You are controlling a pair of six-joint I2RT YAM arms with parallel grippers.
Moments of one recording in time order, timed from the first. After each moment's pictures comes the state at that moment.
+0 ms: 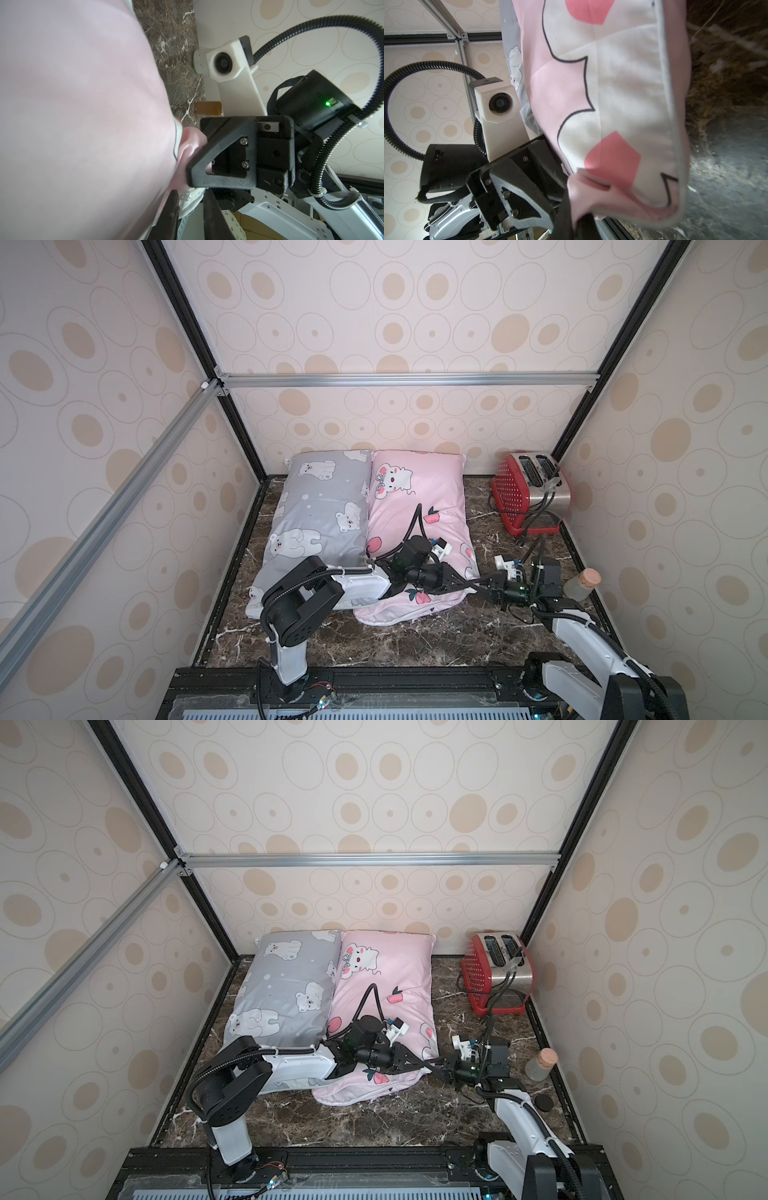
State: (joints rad) left arm -0.91 1.83 1.00 0.36 0.67 -1.09; right arm -0.03 0.98 0.33 -0.12 -1.04 0.93
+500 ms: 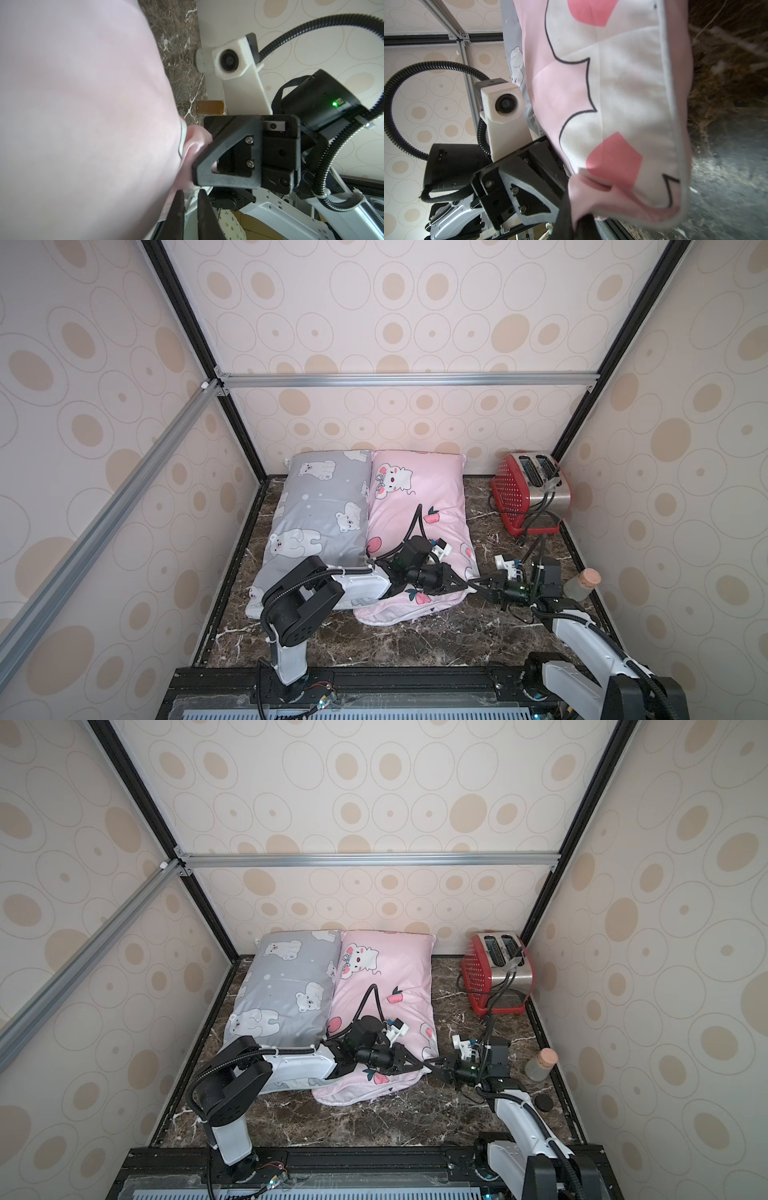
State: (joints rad) left arm -0.91 1.83 1.01 0.34 0.67 -1.09; right arm -0.03 0.97 0.33 -0.11 -1.04 0.94
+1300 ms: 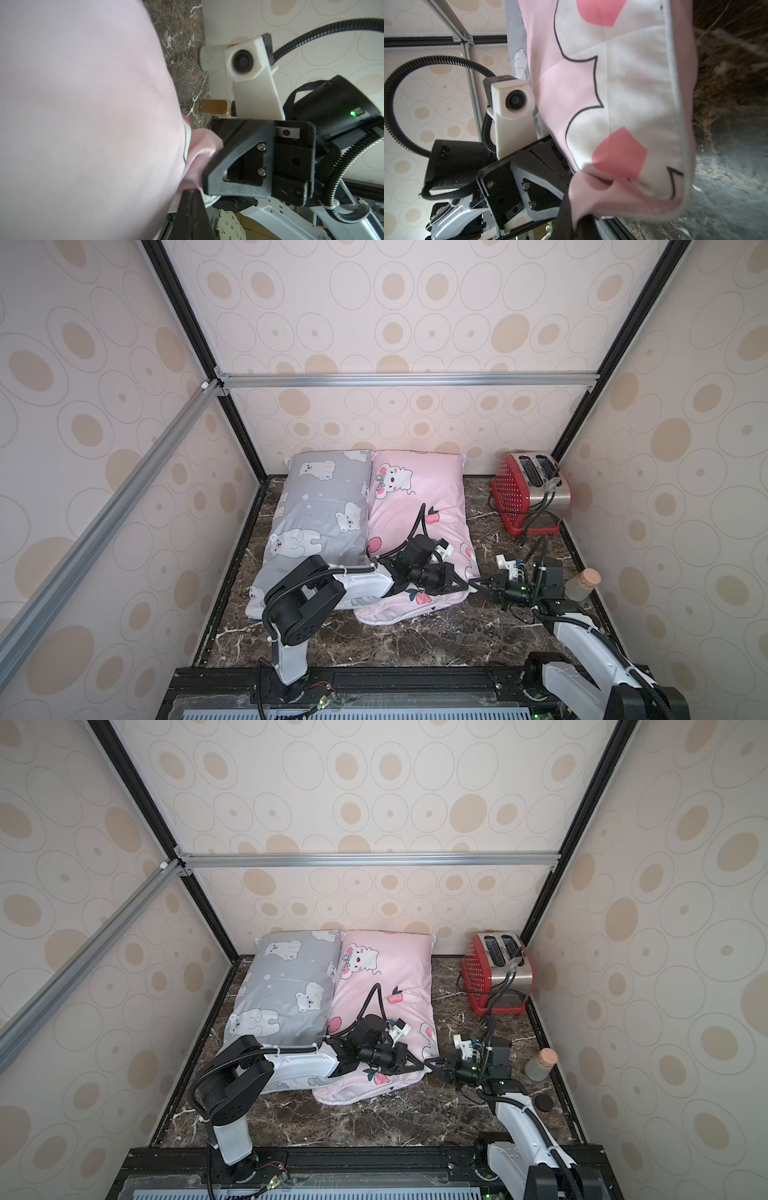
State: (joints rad) left arm -0.91 1.85 1.05 0.27 0.67 -1.06; right arm -0.03 0.91 0.33 -0.15 -1.03 0.95
